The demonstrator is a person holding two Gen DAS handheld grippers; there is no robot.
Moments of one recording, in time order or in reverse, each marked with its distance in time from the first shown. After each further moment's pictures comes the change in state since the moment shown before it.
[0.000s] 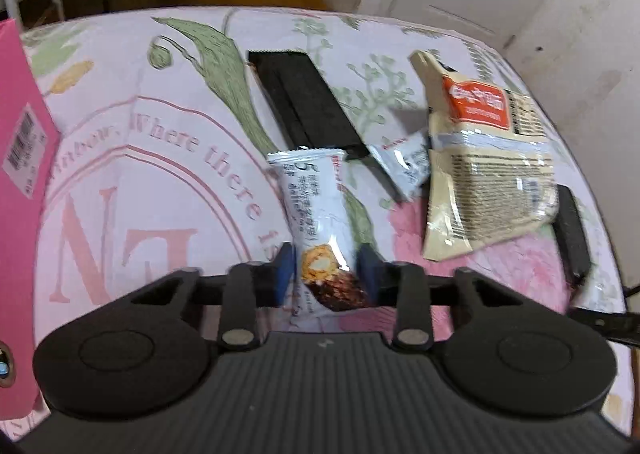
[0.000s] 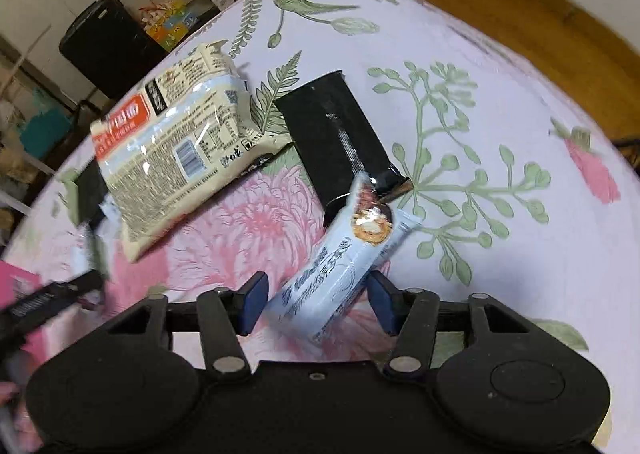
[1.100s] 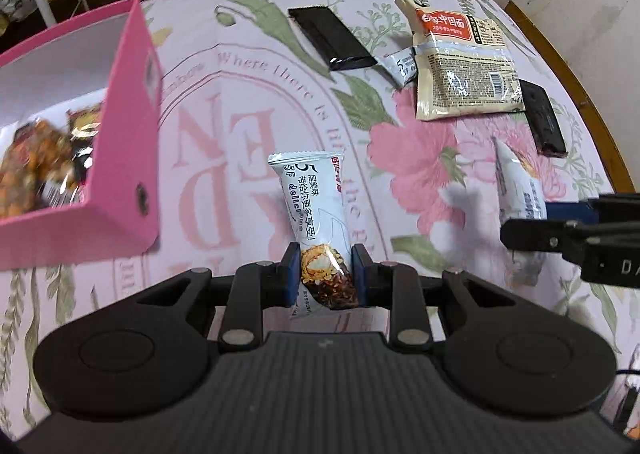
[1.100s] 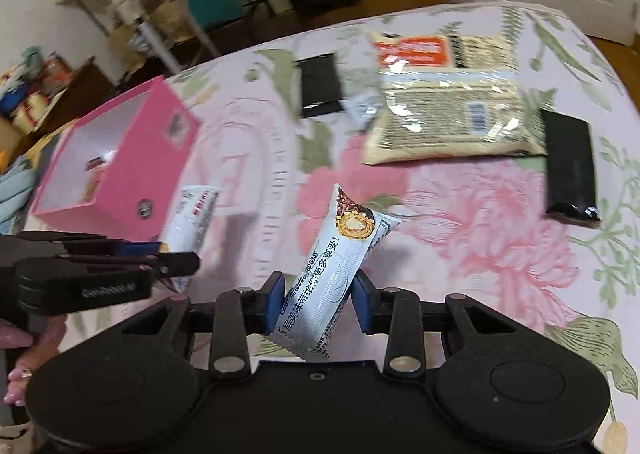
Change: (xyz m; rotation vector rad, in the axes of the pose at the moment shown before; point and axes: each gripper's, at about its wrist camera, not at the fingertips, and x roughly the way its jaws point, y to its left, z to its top) left arm -0.128 0.002 -0.068 0.089 0.136 0.117; right arm -0.067 0.115 -0.052 -0.501 0.126 0.322
